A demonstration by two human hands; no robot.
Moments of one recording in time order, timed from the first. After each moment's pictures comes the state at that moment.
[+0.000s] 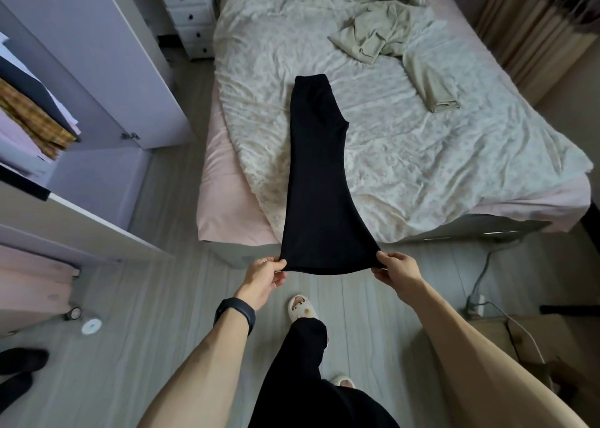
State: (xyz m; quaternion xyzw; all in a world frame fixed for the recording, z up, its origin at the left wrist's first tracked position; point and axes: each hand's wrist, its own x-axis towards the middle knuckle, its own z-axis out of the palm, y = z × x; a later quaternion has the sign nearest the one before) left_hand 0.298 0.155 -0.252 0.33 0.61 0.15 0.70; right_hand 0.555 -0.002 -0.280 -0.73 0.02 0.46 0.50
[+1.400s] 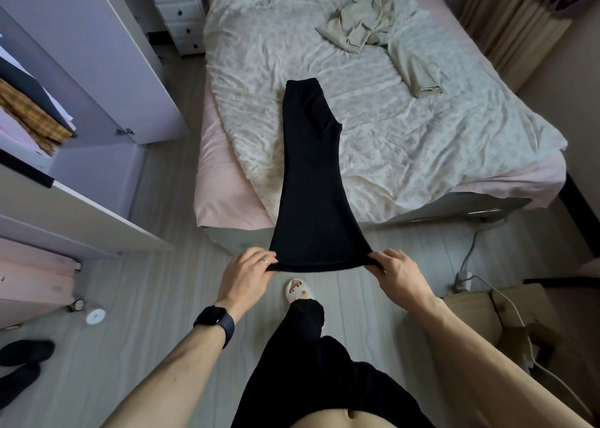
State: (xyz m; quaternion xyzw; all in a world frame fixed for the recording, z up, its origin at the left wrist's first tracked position) left_hand 0.231 0.097 -0.213 0.93 0.33 0.09 0.12; right_hand 0.510 -0.094 -0.226 -0.82 -0.51 0.16 0.18
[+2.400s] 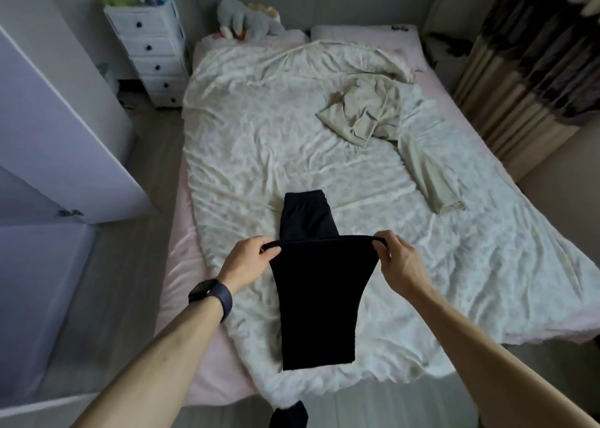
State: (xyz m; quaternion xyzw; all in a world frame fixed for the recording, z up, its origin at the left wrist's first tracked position) left_hand 0.501 0.550 -0.197 0.81 0.43 0.03 0.40; right_hand 0.756 0.333 -0.196 -0.84 -0.44 0.10 0.29
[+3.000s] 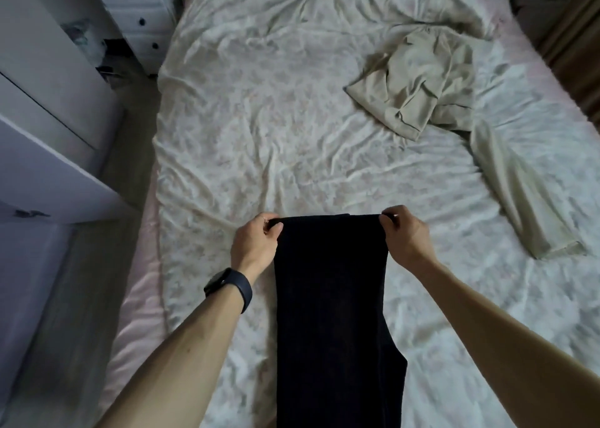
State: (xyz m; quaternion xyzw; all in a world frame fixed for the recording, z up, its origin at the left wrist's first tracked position) left_hand 0.664 0.741 -0.346 0.72 0.56 0.13 0.39; right_hand 0.915 0.592 -0.345 -0.88 -0.33 0.20 0.28
